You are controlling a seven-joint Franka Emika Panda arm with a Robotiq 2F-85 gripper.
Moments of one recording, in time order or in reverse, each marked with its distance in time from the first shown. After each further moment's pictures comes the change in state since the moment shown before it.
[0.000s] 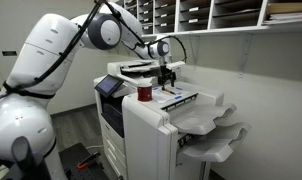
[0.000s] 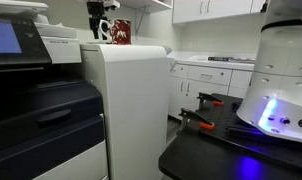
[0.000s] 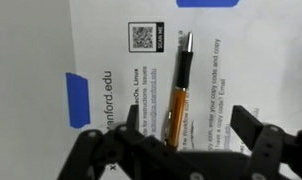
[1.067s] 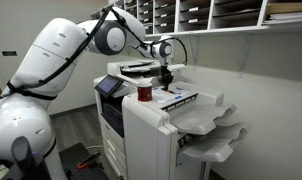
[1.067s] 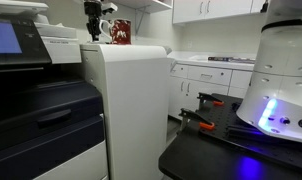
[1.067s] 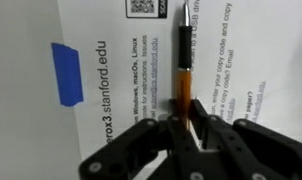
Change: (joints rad) arm -0.032 0.065 0.038 0.100 0.129 -0.063 -0.070
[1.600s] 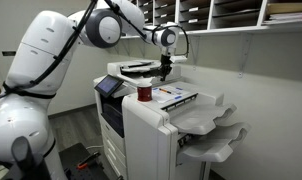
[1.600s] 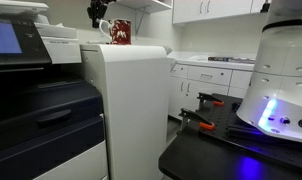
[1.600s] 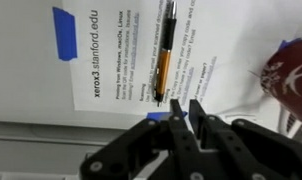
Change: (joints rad) arm -0.079 -0.105 0.036 0.008 0.186 -0.134 -0.207
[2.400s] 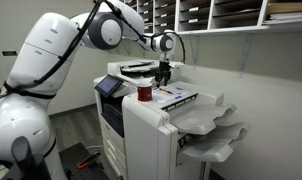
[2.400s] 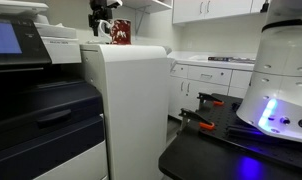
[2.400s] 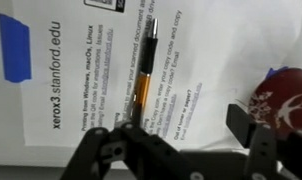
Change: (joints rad) arm 0.049 0.034 -0.030 -0.033 -0.099 -0.042 -0.025
